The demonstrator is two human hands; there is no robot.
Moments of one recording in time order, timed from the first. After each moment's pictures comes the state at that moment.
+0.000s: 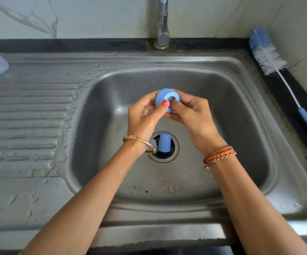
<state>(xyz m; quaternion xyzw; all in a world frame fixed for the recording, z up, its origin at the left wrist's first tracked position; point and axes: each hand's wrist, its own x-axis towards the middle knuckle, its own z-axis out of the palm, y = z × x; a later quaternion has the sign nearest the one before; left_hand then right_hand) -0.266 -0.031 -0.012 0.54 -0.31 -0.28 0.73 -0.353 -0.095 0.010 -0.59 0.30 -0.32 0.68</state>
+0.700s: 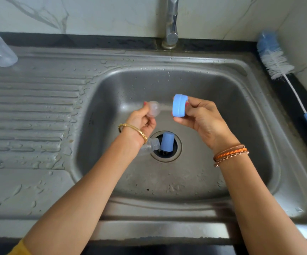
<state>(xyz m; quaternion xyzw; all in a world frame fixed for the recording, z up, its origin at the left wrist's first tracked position) -0.243 -0.037 -0.021 0.48 0.11 -0.48 0.73 -0.361 -0.108 0.006 -0.54 0.36 -0.24 0.72</state>
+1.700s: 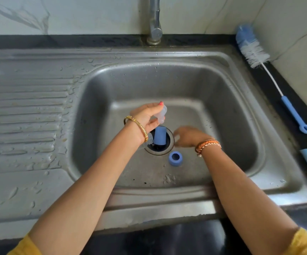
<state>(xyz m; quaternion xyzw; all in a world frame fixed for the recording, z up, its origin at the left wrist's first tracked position) -0.260 -0.034 -0.018 0.57 -0.05 -0.52 0.63 -0.374 -0.118 -0.067 -0.85 0.42 0.23 0.22</state>
